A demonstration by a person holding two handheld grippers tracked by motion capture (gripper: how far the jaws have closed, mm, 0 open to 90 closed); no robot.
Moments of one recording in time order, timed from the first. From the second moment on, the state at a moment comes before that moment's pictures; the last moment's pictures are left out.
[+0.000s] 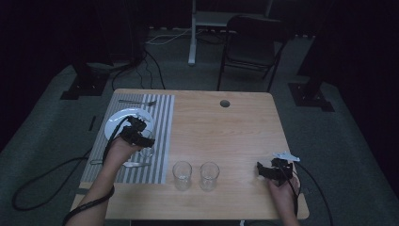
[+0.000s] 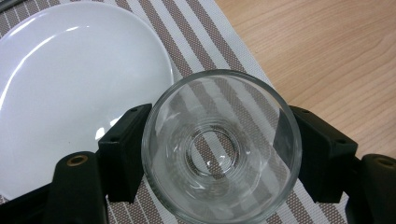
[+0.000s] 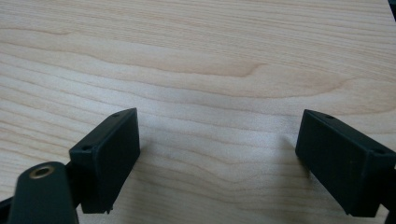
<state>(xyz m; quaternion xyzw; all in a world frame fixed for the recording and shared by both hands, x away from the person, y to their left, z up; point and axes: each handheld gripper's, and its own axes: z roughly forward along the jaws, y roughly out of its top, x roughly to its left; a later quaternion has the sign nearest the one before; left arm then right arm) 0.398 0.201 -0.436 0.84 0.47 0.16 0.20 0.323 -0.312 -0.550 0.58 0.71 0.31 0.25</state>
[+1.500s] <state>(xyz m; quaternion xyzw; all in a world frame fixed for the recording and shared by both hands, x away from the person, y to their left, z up) 0.298 0.292 -0.487 0.76 0.52 0.22 0.31 0.323 -0.312 -0.550 0.58 0.71 0.31 0.25</state>
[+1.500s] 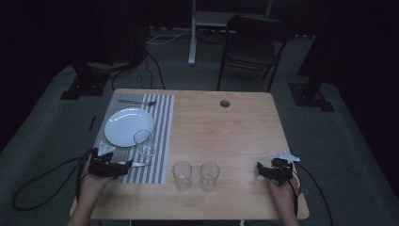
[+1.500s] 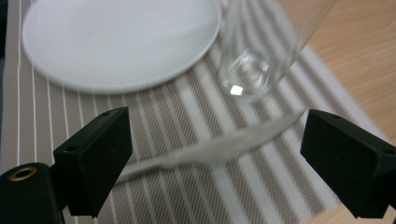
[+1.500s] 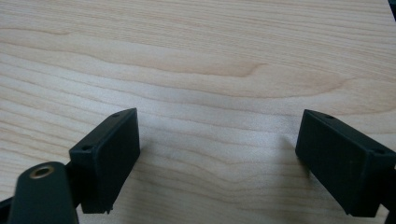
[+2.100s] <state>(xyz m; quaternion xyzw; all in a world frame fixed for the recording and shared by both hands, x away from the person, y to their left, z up) 0.263 0.328 -0.522 0.70 0.60 0.23 0.30 0.323 -0.312 -0.550 0.58 0.71 0.31 0.24</state>
